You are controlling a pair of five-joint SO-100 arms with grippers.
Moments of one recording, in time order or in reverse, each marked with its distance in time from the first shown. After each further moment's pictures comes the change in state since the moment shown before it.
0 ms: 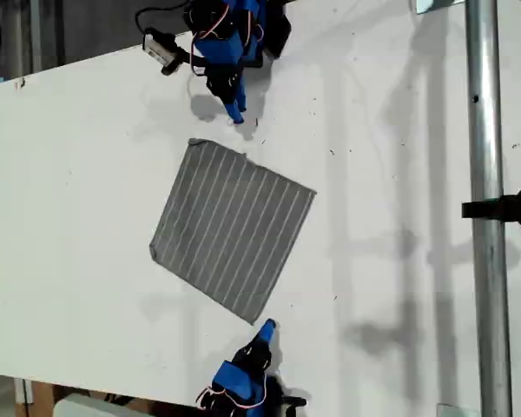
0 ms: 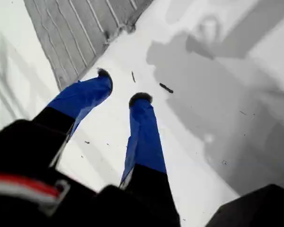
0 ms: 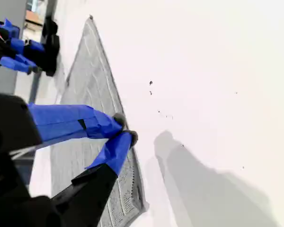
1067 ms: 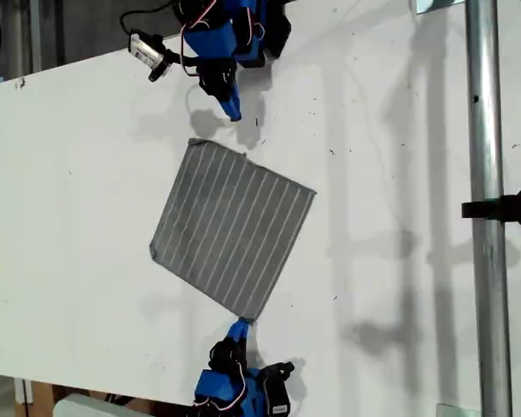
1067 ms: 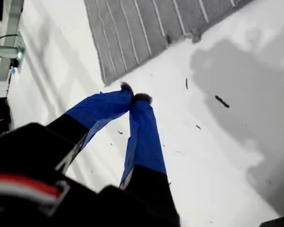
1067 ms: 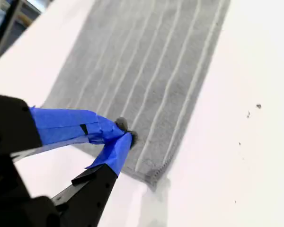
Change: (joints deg) arm 0 -18.3 -5.1 -11.4 1.6 -35.3; arm 1 -6.4 -19.3 -19.5 -7.0 -4.2
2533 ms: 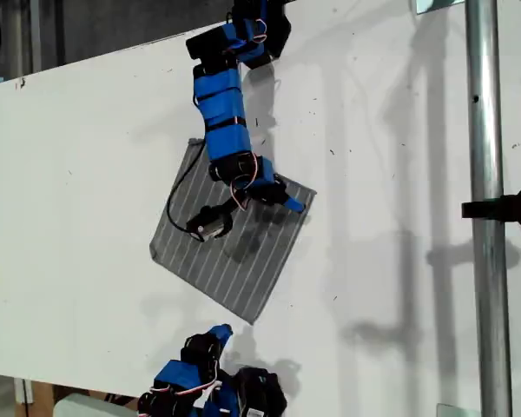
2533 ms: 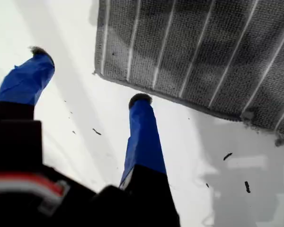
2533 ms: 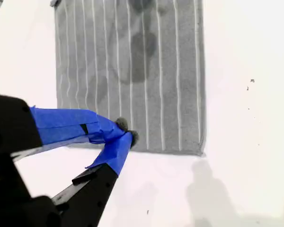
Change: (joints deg) arm 0 1.7 -62.2 -60.1 17.8 12.0; arm 1 -15.4 -110.7 -90.8 12.9 -30.1
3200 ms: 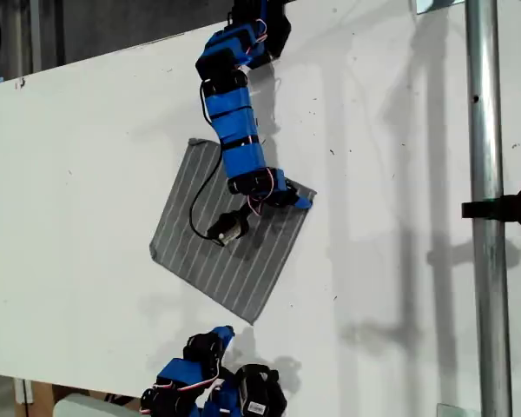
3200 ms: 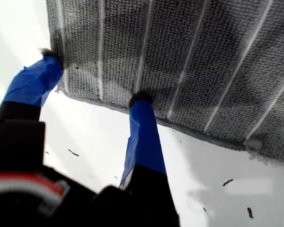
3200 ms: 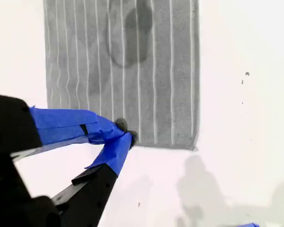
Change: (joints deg) arm 0 -0.3 0.4 2.9 -0.4 -1.6; arm 1 -0.1 -10.4 0.0 -4.9 0.1
